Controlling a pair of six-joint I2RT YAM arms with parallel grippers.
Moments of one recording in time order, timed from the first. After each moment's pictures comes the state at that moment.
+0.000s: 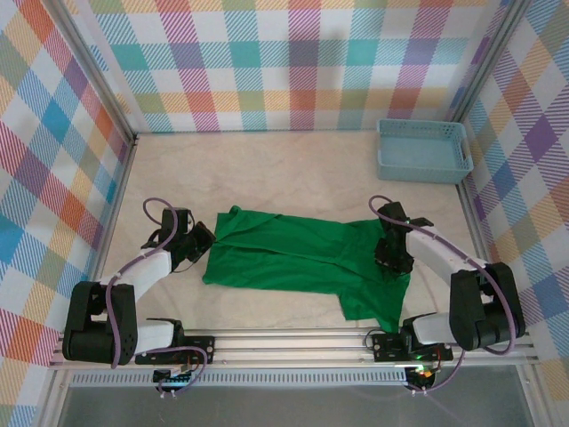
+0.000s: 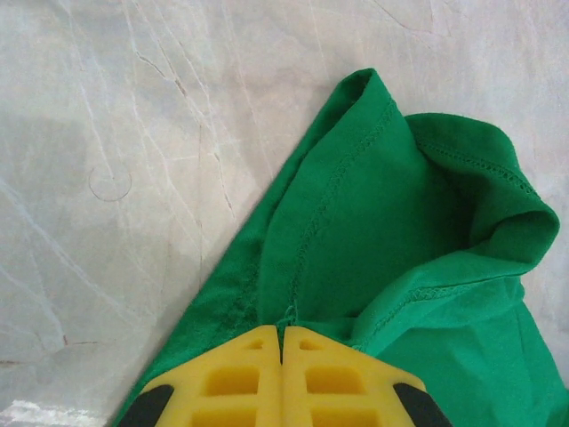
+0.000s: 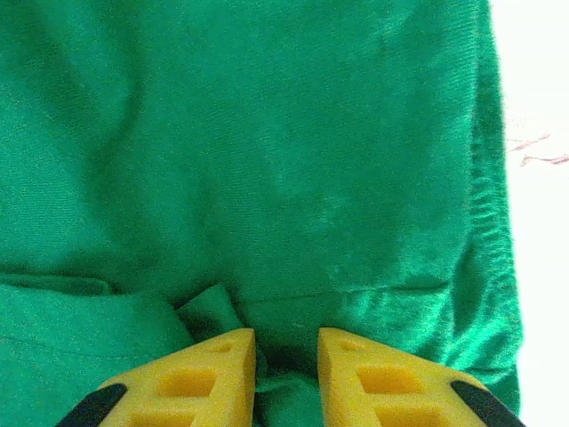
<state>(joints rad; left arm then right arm) -0.08 1.27 0.52 -0.14 0.24 -0.87 0.24 1.35 0.72 -0.80 0.10 0.67</state>
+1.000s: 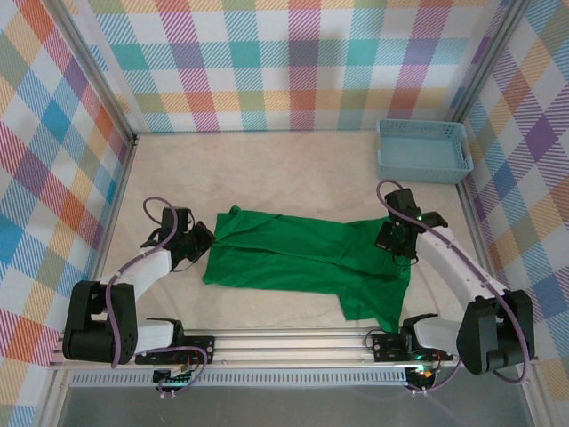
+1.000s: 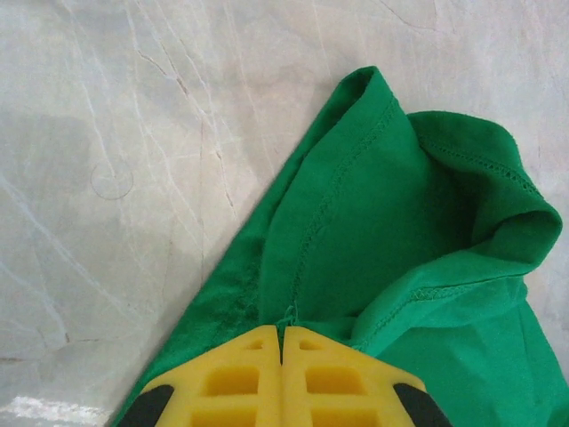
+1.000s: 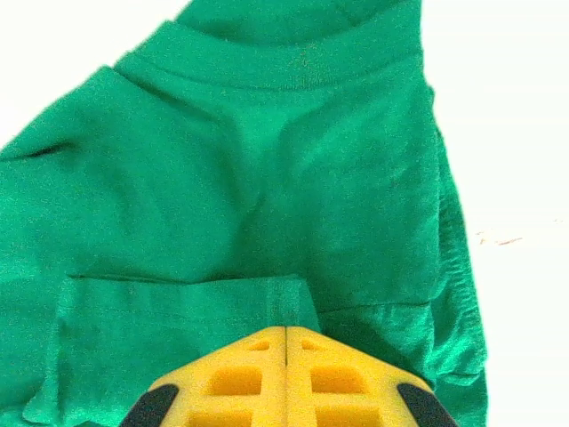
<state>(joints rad) -0.08 1.28 0.54 -0.17 0.24 -0.86 0.24 1.21 0.84 -0.86 0.14 0.62</state>
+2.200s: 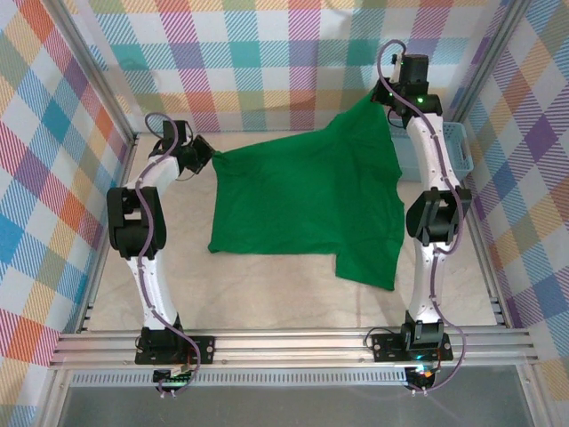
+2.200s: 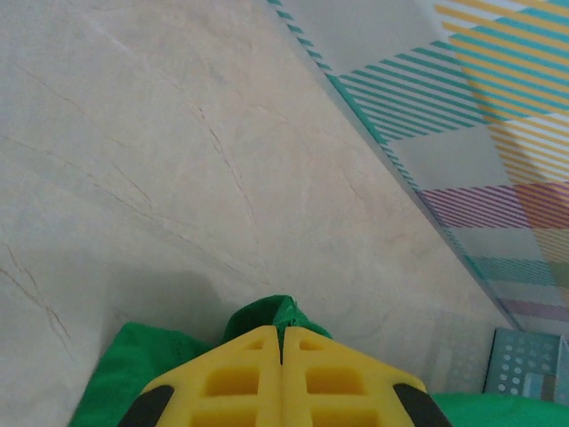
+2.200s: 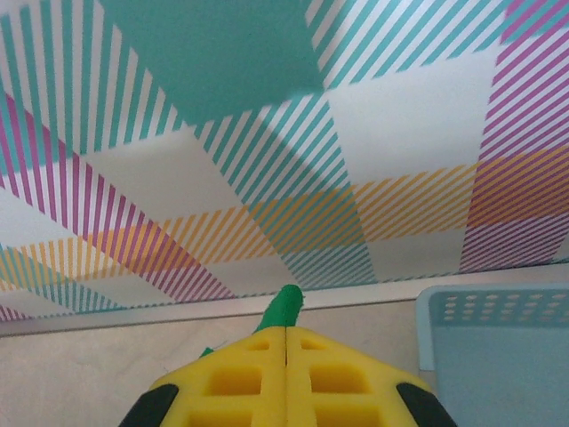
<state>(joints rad) 0.03 2.13 1.67 -0.27 0.35 -0.83 0.06 2.28 2.48 -0.66 -0.12 0.26</state>
